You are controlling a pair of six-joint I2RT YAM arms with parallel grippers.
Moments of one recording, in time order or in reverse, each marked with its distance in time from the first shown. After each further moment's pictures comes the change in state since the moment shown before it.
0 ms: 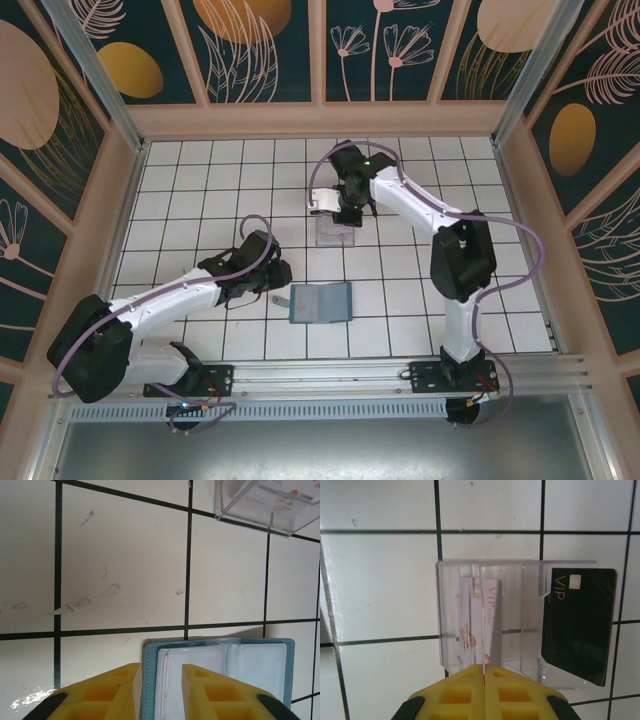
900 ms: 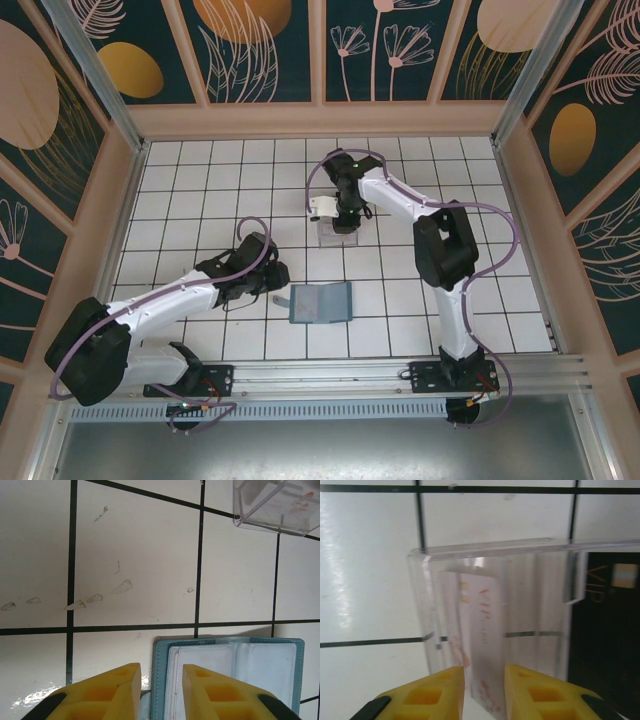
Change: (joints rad) left arm 0.009 -0.019 -0.024 0.000 -0.001 0.000; right arm -0.005 0.125 0.029 0.016 0.076 -0.007
